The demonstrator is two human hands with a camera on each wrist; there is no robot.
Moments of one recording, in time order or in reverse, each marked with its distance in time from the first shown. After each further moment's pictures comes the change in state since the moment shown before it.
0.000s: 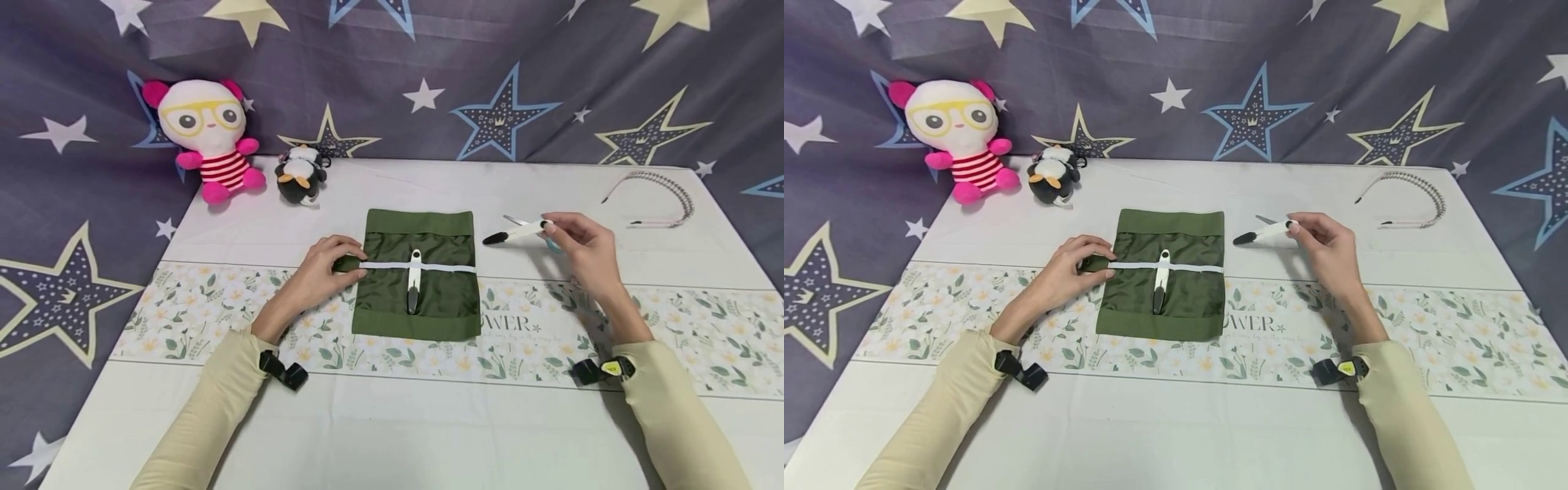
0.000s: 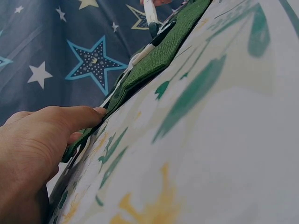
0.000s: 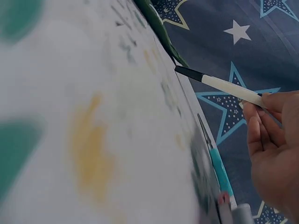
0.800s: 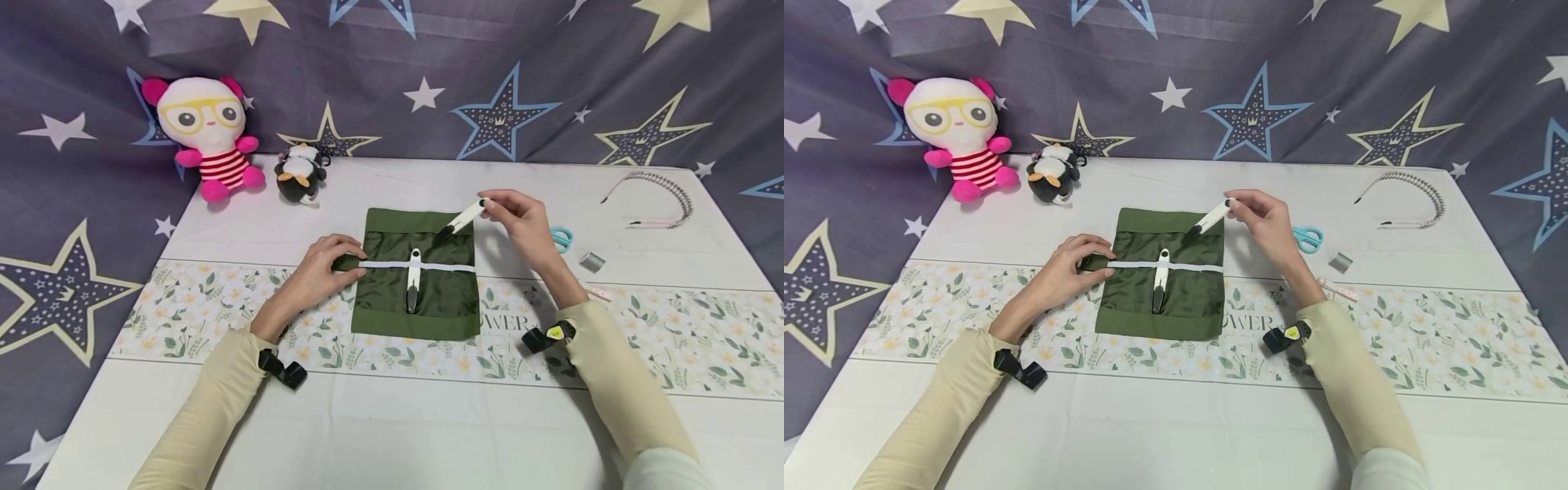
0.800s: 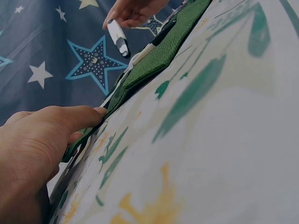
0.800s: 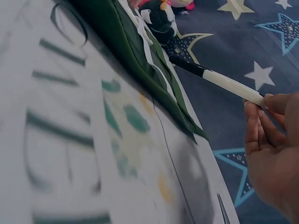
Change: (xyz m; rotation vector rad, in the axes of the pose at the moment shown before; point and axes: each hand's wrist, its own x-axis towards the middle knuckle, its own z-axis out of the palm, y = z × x) left_hand -0.001 0.002 0.000 0.011 -0.003 -0.010; right_hand 0.046 -0.019 0.077 0.312 -0.122 0.002
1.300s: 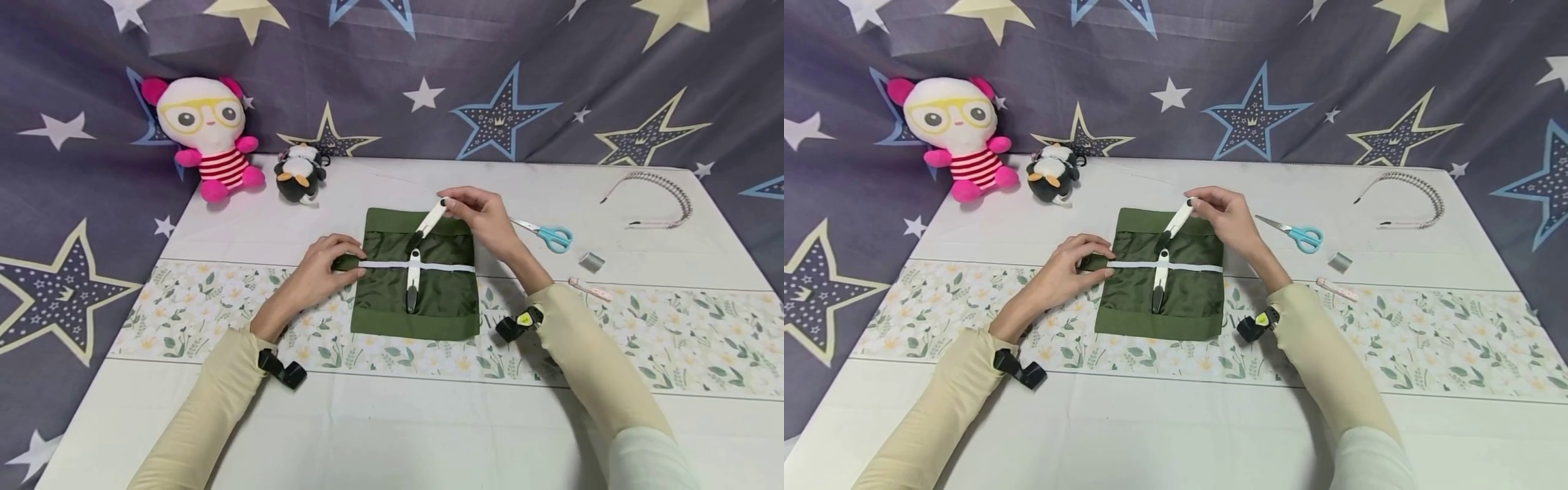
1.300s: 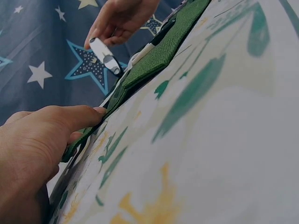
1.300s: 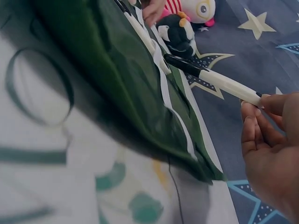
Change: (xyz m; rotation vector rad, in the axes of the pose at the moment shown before) left_hand 0.000 0.000 0.000 0.006 0.000 0.003; right_hand 0.022 0.004 0.045 -0.037 -0.150 0.038
